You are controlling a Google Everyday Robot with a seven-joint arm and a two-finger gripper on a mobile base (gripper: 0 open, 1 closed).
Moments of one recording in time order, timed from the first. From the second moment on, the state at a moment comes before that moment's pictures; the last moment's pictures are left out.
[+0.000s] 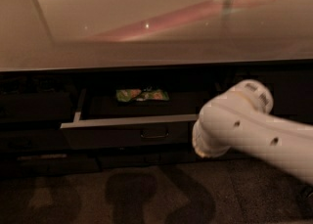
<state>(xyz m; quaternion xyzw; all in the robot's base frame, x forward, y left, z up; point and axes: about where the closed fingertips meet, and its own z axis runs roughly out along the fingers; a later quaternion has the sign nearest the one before) 0.457 -0.136 0.690 -0.79 0.59 -0.11 0.11</state>
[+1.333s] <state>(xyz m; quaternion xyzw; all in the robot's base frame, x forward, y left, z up) 0.504 -0.167 0.724 -0.76 0.61 -0.03 0.20</state>
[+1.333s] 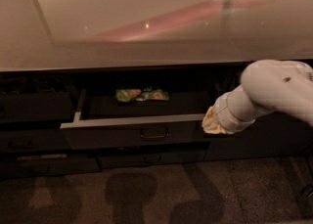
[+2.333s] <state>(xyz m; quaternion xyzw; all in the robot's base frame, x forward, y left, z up) 0.511 -0.165 0.730 -0.77 0.57 0.05 0.27</state>
